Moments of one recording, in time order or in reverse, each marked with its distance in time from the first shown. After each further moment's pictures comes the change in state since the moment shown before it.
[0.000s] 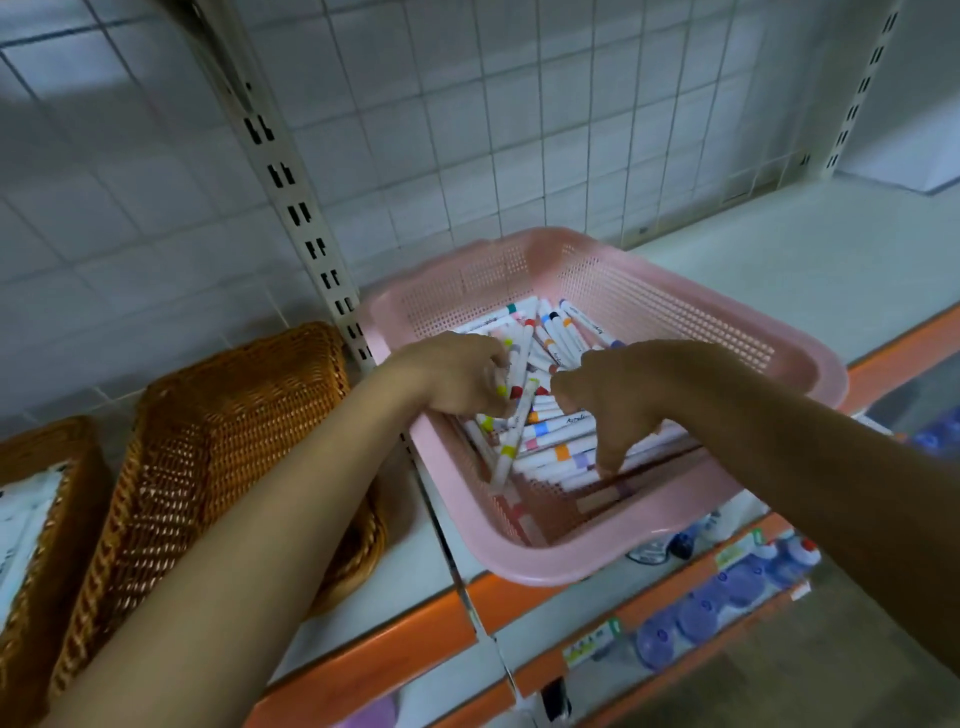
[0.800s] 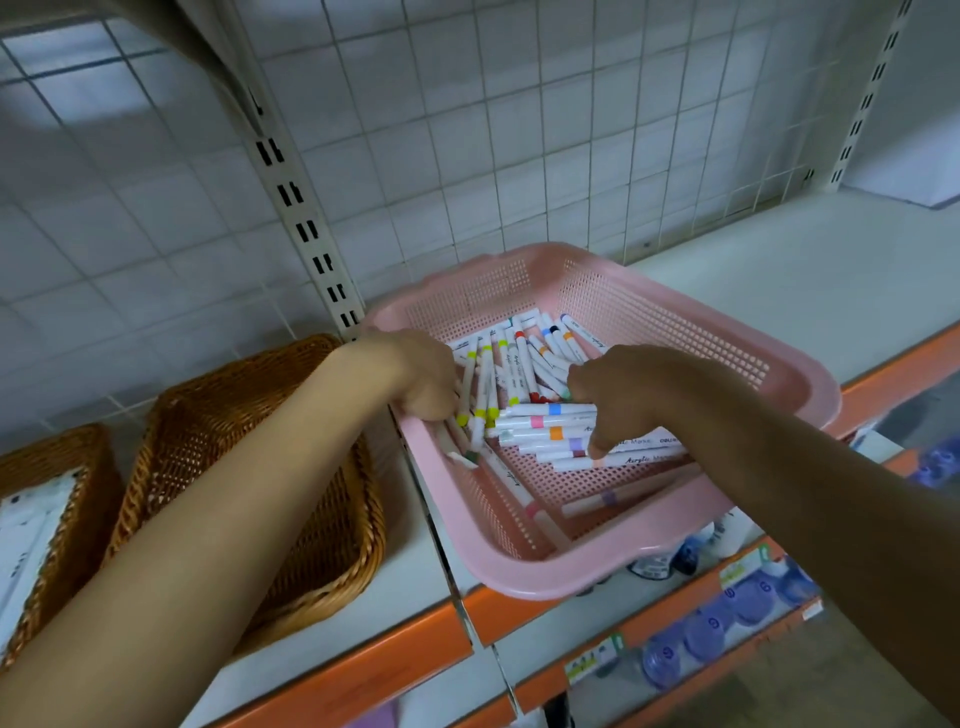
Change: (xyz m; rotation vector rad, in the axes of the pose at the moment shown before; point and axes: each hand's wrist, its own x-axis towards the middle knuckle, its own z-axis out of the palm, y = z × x) left_hand -0.015 -0.001 -0.028 0.389 -0.219 -0.119; right_hand 0.022 0.024 0.011 0.069 0.064 0.062
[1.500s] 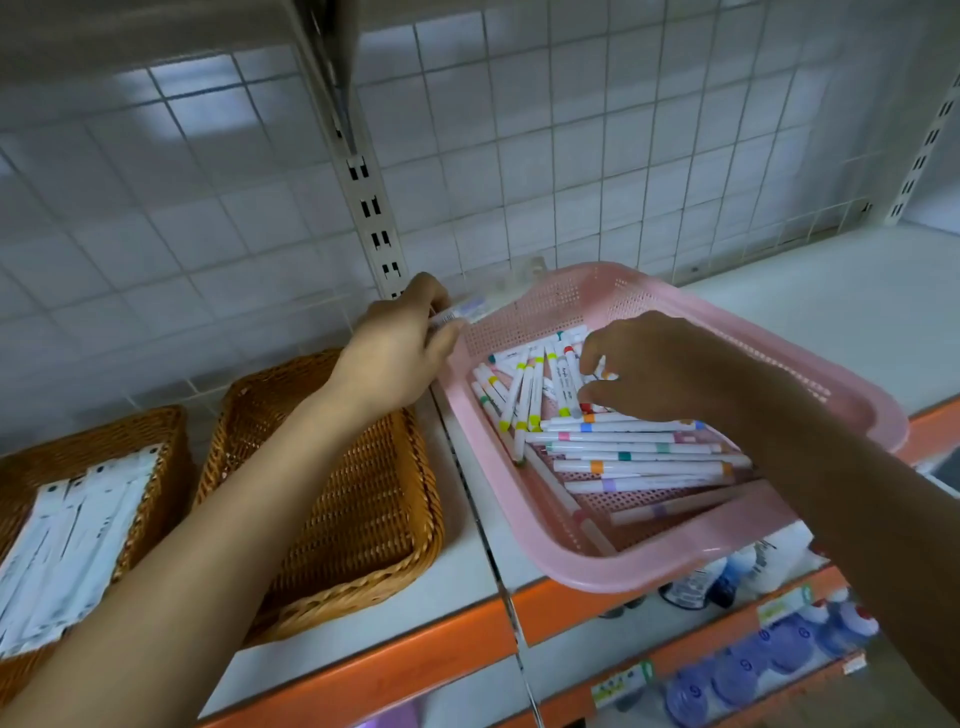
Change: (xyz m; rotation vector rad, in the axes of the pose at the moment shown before) left_hand -0.039 -0.044 0.041 -0.628 1.022 -0.028; right_hand -0.014 -0.025 -0.024 0.205 0.427 -0.055
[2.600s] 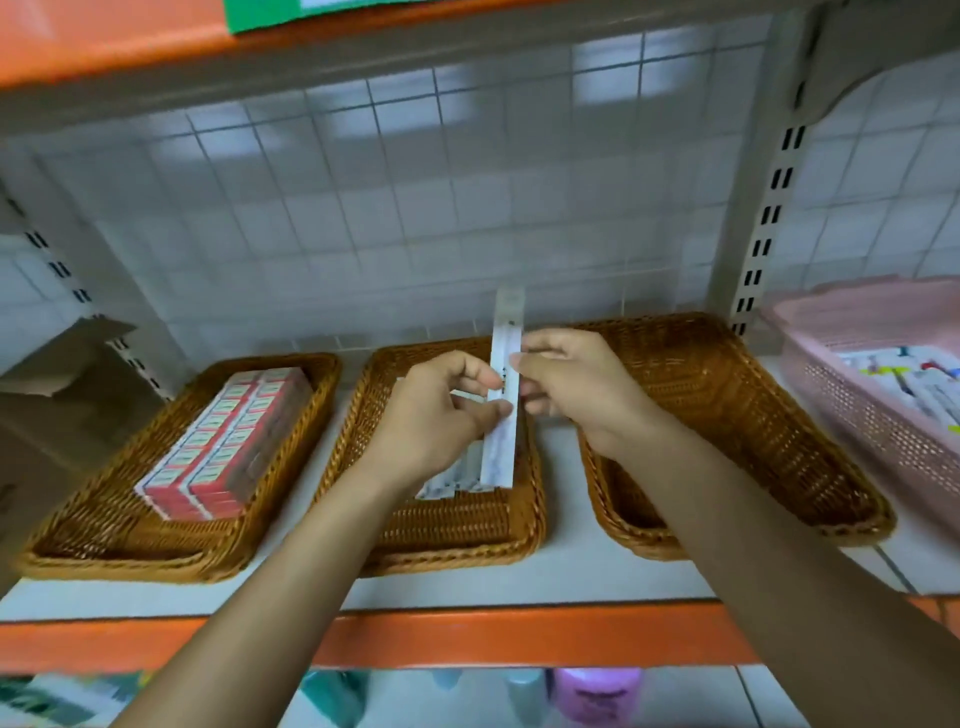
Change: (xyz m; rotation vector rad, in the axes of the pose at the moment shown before) left_hand -0.212 -0.167 -0.130 -0.590 0.131 -0.590; right_hand 0.036 -0.346 0.075 1.299 -0.095 -0.092
